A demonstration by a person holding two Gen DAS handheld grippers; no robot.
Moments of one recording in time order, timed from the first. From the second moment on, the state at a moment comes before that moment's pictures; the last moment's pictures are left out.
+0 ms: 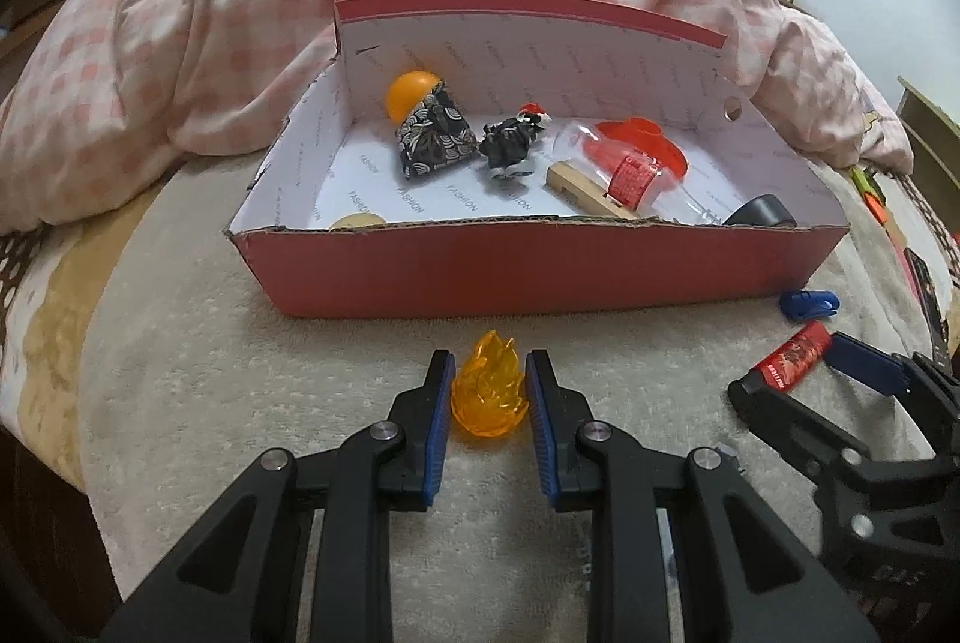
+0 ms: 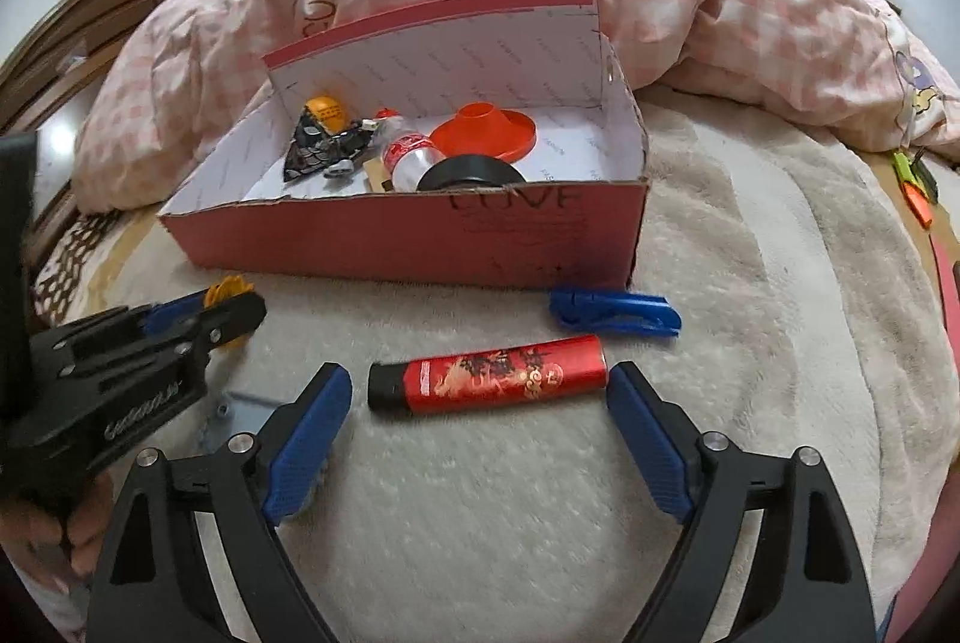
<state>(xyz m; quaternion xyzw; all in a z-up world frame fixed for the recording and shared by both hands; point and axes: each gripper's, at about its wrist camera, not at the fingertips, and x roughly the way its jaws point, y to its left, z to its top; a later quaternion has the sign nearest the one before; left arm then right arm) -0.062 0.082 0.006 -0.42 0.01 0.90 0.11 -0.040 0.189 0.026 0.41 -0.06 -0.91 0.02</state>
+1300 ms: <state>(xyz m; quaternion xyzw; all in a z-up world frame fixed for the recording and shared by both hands) -0.052 0.084 0.016 -0.42 0.00 0.90 0.12 -0.031 0.187 0.024 0.38 -0.02 -0.92 0.05</state>
